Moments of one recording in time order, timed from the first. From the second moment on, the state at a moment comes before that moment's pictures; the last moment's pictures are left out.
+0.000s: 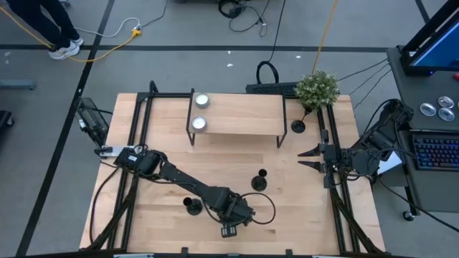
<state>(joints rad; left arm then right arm) -0.42 2.32 1.94 -0.98 0.10 -0.59 0.77 0.69 0.88 -0.67 0.78 0.33</state>
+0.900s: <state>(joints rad) -0.26 1.98 1.94 -1.13 -0.20 -0.62 0.77 0.69 0.88 -0.67 0.78 0.32</state>
